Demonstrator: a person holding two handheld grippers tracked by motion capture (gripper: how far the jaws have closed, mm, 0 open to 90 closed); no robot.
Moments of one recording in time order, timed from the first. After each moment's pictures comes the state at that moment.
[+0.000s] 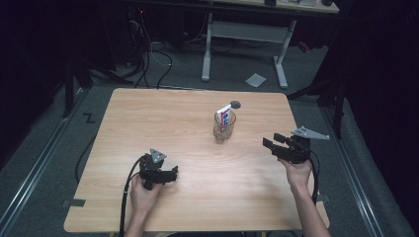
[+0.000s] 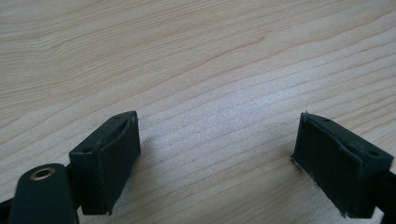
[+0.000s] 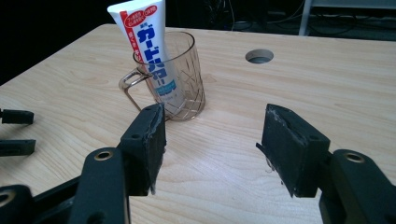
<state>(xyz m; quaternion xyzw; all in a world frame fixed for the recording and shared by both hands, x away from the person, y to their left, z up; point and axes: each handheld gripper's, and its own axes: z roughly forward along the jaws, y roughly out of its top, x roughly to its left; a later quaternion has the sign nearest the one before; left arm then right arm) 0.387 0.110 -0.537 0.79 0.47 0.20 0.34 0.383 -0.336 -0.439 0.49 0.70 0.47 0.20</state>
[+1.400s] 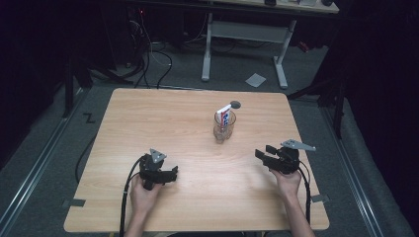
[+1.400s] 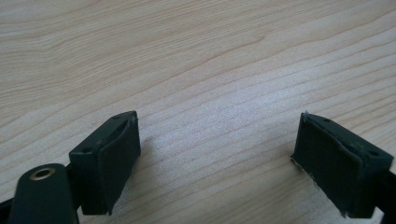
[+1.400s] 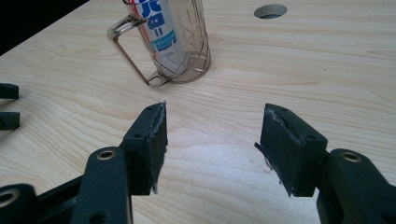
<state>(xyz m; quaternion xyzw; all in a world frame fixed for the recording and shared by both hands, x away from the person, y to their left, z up) 0.387 0.110 -0.537 0.79 0.47 0.20 0.34 0.378 -0.320 -0.487 0.51 0.71 0.46 0.18</state>
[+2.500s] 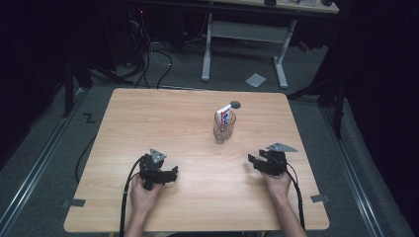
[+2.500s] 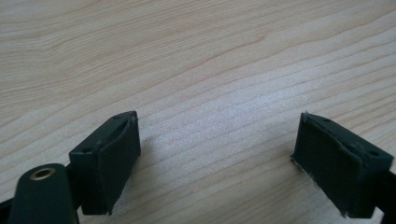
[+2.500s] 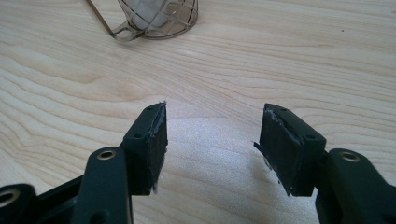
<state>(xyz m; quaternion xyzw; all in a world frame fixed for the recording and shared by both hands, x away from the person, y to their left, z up) 0.386 0.110 -0.537 0.79 0.47 0.20 0.34 0.393 -0.300 -0.525 0.51 0.74 0.39 0.20</state>
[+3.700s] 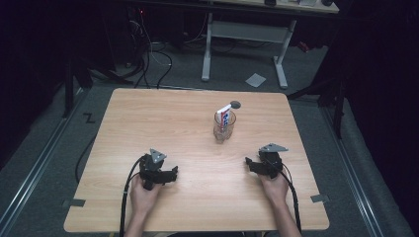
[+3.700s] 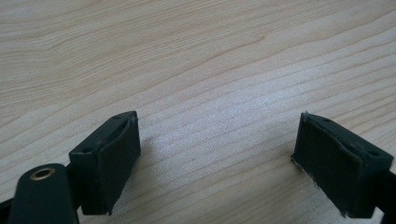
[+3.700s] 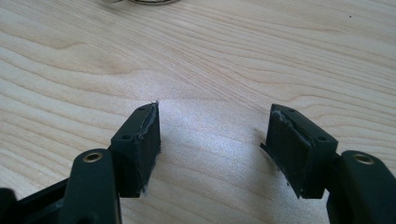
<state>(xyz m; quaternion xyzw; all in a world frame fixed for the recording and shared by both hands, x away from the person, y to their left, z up) 0.386 0.110 -0.537 0.79 0.47 0.20 0.34 0.396 -0.287 -0.531 0.50 0.77 0.32 0.23</state>
